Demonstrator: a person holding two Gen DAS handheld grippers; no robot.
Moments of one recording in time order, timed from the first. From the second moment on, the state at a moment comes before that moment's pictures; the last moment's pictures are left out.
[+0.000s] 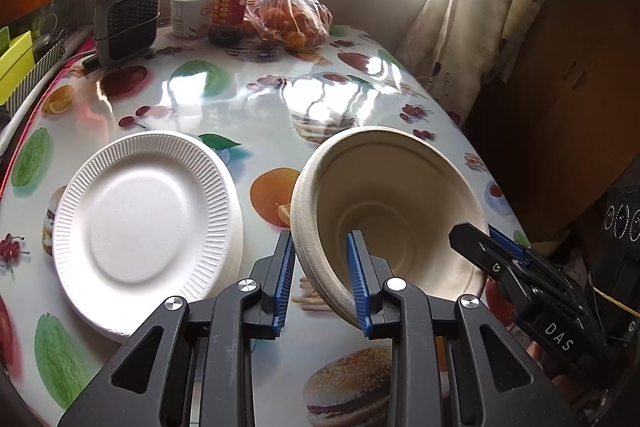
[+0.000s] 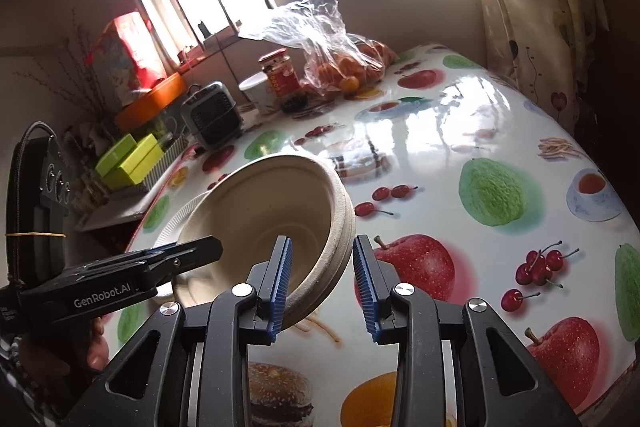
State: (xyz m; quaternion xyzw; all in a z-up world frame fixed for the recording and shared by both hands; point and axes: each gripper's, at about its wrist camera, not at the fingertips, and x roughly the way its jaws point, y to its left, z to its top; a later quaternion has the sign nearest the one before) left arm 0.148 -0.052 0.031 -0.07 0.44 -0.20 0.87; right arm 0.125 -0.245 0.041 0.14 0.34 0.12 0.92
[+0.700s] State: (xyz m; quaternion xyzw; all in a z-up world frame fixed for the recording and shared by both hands) left arm 0.153 0.019 0.038 -0.10 0.43 -0.12 0.89; right arm 0.160 -0.176 0.046 0.10 0.35 0.20 0.91
